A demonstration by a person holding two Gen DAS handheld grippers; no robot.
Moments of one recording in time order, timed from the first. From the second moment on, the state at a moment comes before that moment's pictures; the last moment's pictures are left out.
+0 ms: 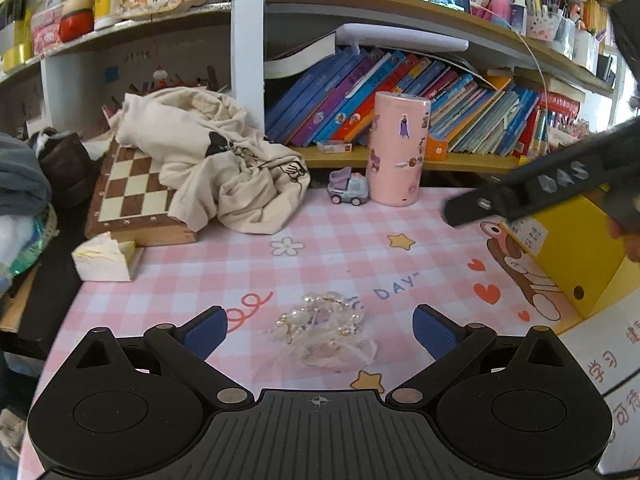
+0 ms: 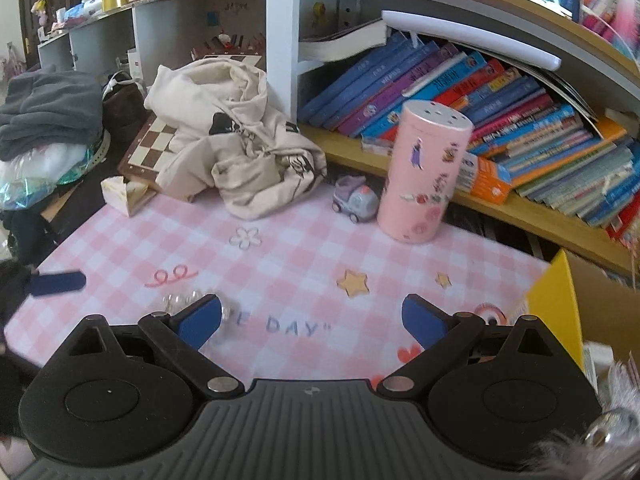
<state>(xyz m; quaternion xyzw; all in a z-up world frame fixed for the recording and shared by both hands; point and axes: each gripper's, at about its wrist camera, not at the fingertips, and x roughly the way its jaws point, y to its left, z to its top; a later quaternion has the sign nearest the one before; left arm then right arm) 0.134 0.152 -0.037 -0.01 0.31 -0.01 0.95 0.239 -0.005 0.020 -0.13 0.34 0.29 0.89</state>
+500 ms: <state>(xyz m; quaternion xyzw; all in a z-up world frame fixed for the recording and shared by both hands) 0.167 0.154 -0.062 -0.01 0.35 0.00 0.94 0.328 0.043 -0.009 -0.17 0.30 0.35 0.87</state>
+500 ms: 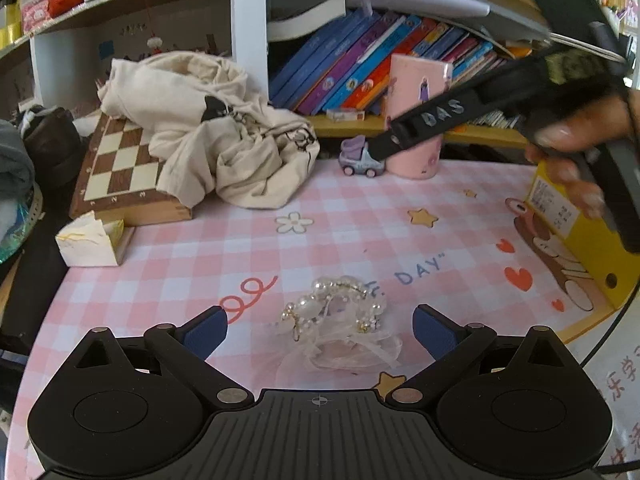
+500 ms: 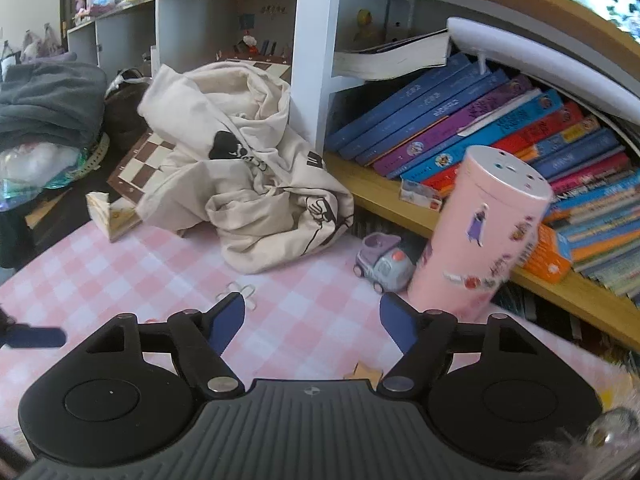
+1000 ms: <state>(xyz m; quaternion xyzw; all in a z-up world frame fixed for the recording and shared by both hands) 0.185 0.154 -0.077 -0.01 0.37 0.00 0.93 0.406 0.093 -0.048 -0.26 0.30 0.36 0.85</state>
